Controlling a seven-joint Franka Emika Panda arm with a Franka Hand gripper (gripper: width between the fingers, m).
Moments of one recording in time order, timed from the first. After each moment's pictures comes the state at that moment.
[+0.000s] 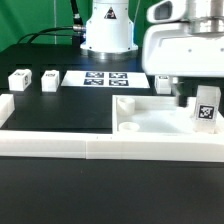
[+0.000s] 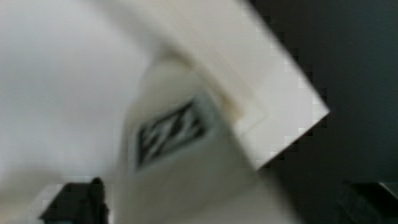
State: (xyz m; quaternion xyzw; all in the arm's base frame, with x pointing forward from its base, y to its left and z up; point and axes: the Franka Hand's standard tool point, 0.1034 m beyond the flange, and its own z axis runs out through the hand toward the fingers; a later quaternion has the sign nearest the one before) arm 0.641 0.105 0.069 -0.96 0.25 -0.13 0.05
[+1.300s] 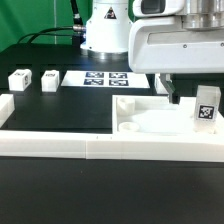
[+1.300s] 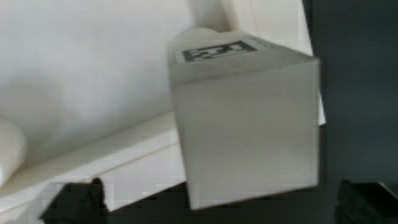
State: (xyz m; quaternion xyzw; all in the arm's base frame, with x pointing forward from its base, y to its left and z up) arm 0.649 0.104 0.079 -0.98 0.18 -0.04 0.06
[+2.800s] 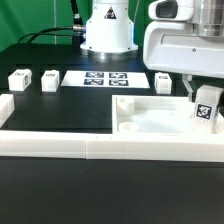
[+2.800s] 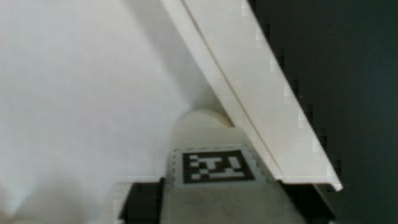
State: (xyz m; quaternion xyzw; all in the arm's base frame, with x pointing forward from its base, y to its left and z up) arm 0.623 0.123 0.068 -0.95 0.30 0.01 0.04
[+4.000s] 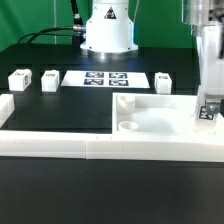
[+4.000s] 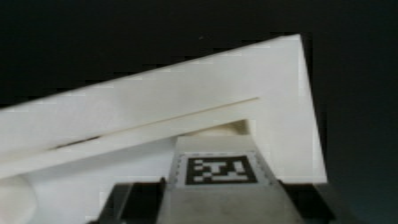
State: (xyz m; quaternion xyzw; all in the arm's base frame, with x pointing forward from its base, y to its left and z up) arm 0.632 0.124 0.067 -0.58 0.81 0.03 0.05
